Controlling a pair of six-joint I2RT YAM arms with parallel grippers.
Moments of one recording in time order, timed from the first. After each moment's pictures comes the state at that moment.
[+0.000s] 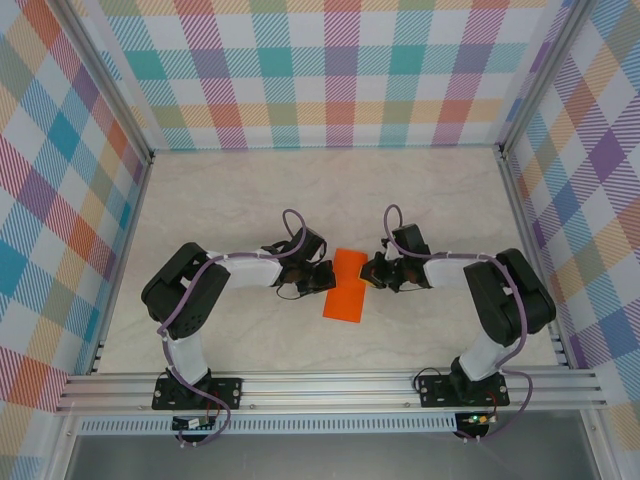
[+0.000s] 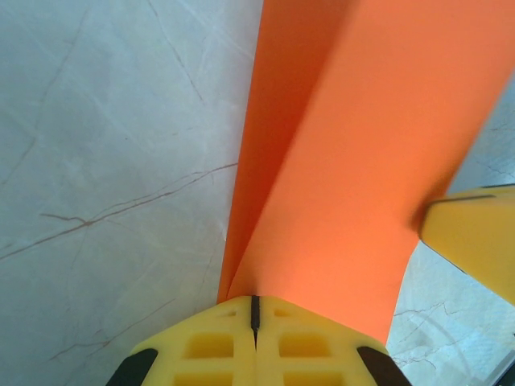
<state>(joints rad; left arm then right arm) -0.72 1.84 0.96 -0.16 0.32 -0.86 0.41 1.68 0.67 0.03 -0.60 0.85</state>
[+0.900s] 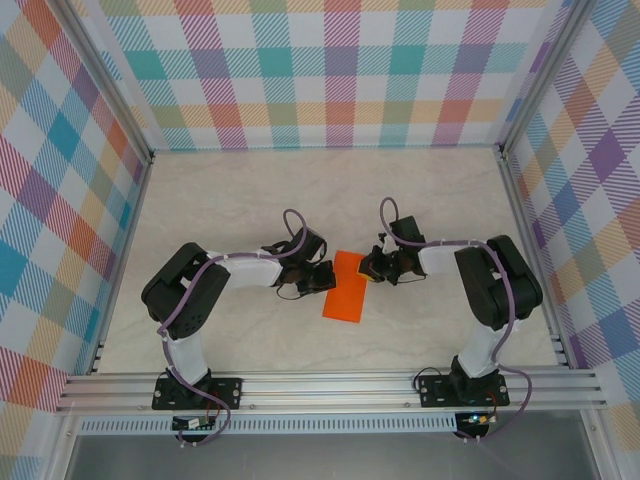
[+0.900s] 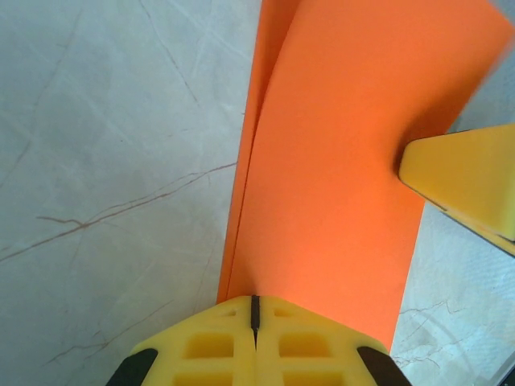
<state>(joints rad) -0.72 1.84 0.96 -0.16 0.32 -0.84 0.38 1.78 0.79 -0.04 -0.63 0.81</state>
